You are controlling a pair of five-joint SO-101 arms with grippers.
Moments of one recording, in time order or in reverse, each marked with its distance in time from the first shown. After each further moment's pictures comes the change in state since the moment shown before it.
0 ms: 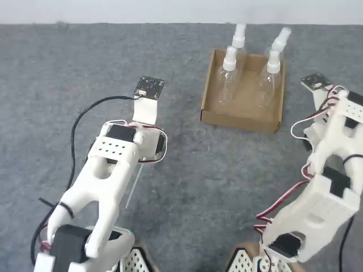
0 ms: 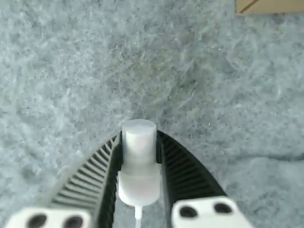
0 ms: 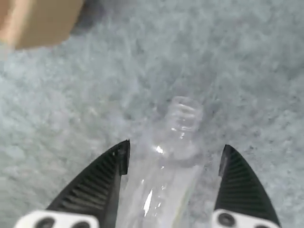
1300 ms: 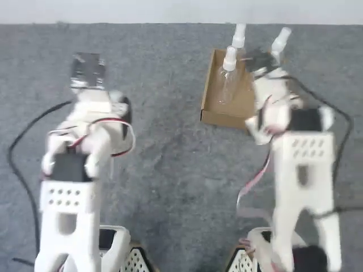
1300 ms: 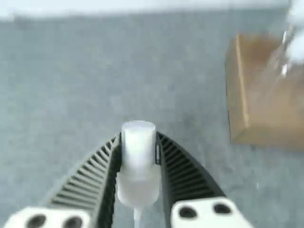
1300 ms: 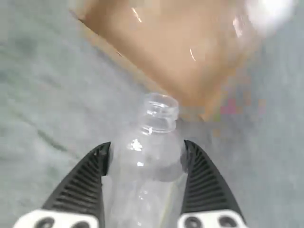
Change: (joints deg) left arm -10.2 -30.4 -8.1 6.4 0.0; right arm -35.3 -53.0 24.1 2.8 -24.4
